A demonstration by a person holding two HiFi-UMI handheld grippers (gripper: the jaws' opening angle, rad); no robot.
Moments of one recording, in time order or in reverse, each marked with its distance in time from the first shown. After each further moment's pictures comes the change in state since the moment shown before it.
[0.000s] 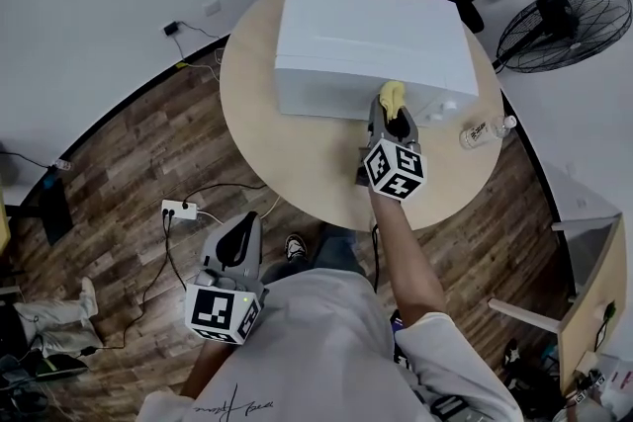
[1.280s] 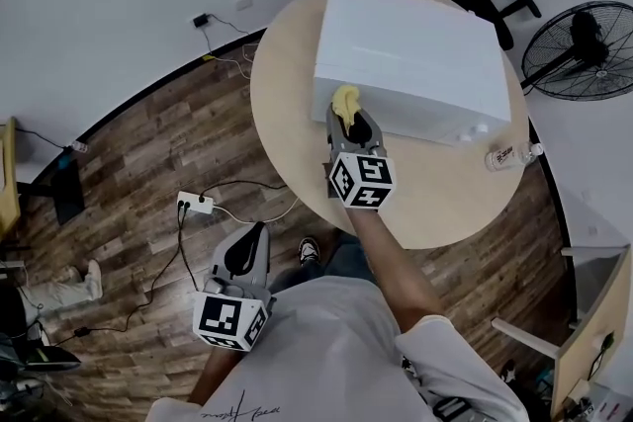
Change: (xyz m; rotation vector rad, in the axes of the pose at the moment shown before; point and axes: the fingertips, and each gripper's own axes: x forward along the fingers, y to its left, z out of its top) left arm -0.012 0.038 -0.010 -0.057 0.033 0.093; right arm 0.035 0.162 -0.040 -0.001 0.079 0.318
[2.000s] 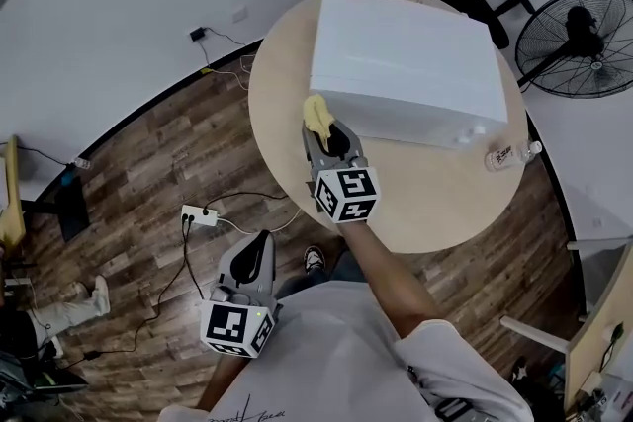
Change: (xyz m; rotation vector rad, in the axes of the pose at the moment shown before) left arm 0.003 0.000 0.005 -0.002 -0.012 -0.020; right arm 0.005 0.050 -0.004 -0.016 0.013 0.126
